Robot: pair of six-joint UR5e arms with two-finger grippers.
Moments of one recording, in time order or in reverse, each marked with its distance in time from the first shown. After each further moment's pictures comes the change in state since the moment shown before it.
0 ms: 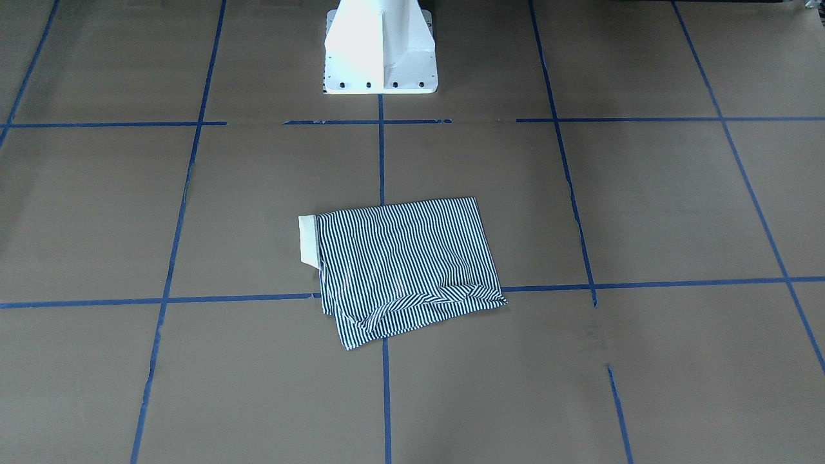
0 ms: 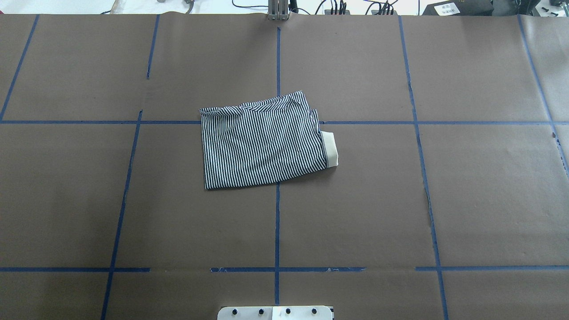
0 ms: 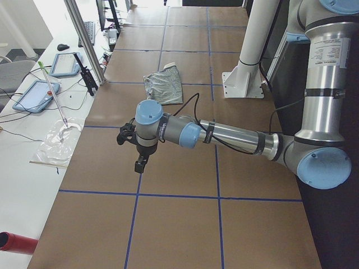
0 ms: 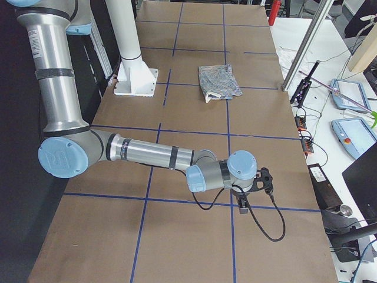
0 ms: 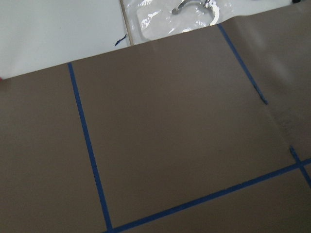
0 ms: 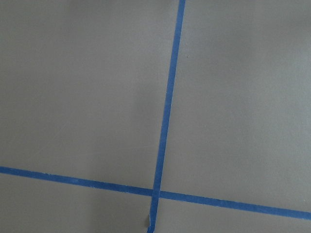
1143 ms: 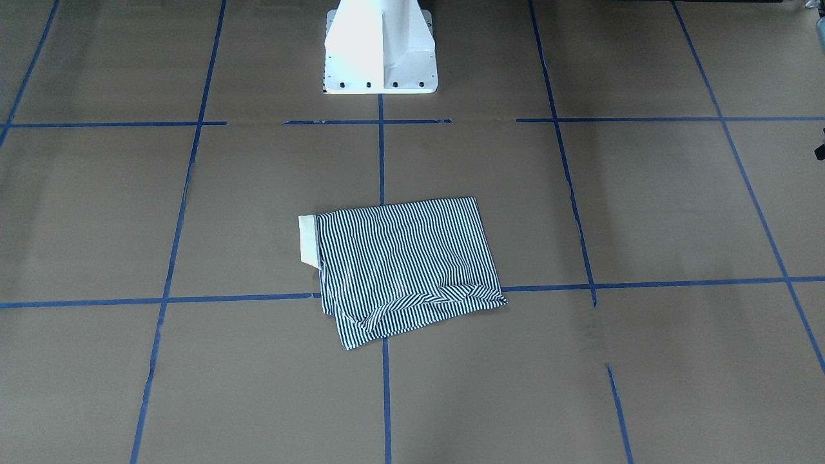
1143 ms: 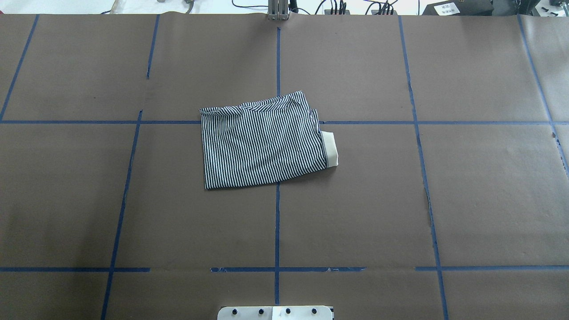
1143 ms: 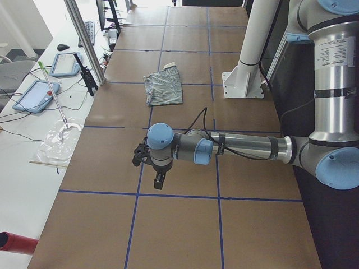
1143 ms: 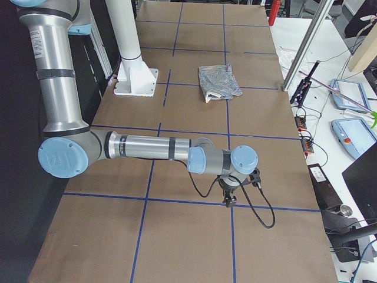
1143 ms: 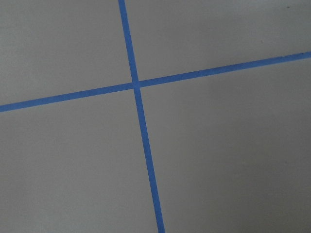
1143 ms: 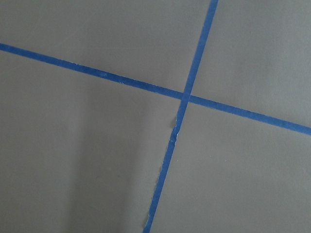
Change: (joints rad) left arm 0.006 0.078 0.021 -0.001 -0.085 -0.002; right arm -0.020 -0.046 0.219 -0.562 -0.017 -0.411
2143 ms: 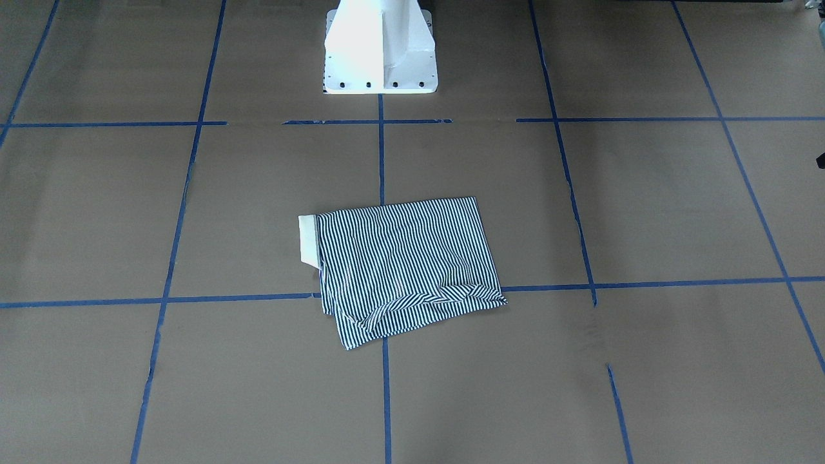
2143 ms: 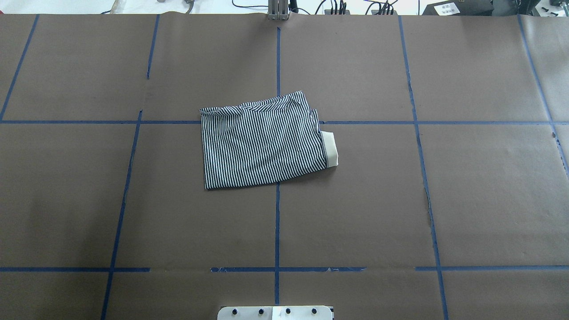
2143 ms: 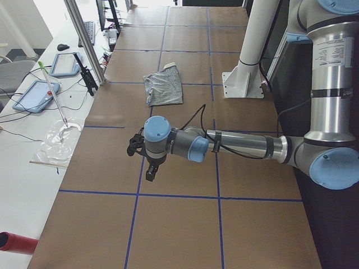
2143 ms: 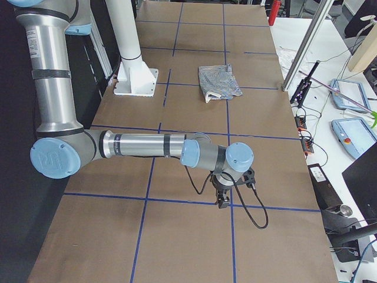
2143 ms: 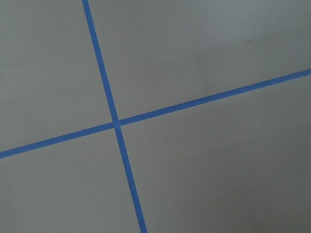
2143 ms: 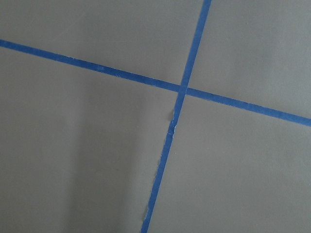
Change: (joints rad) left arm 0.000 -0.035 0.013 -0.088 -0.011 0.000; right arm 0.004 -0.005 -0.004 -0.007 -0.002 0.003
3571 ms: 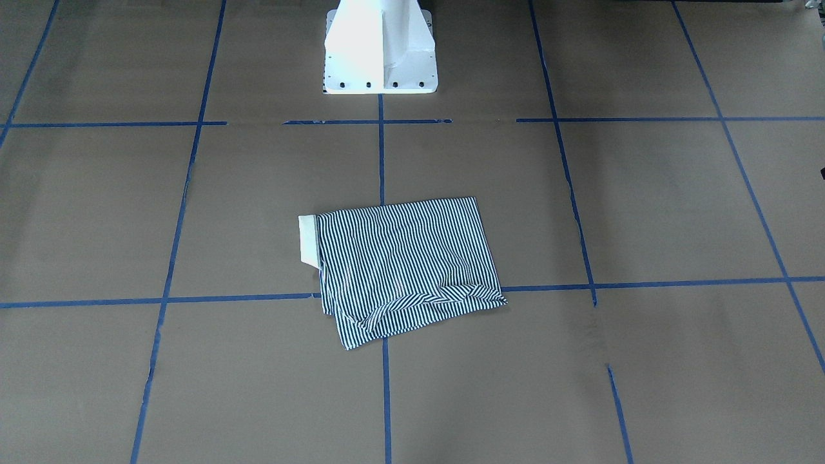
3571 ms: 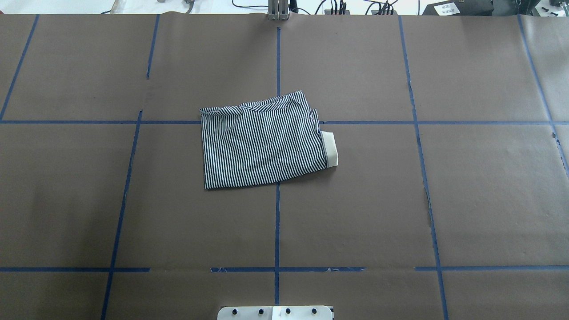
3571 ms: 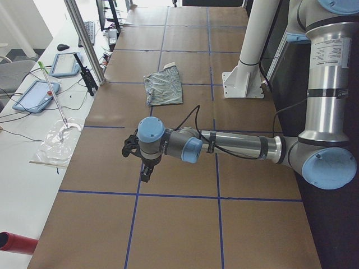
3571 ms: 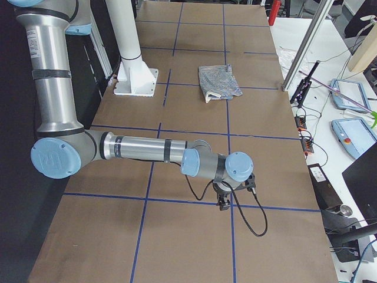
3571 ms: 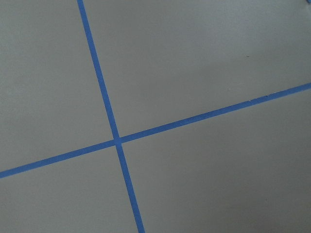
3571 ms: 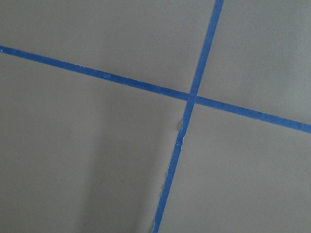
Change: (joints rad) left arm 0.001 -0.036 0.049 -0.006 0.007 0.001; right arm 0.000 0.004 -0.069 0.079 0.074 -0.004
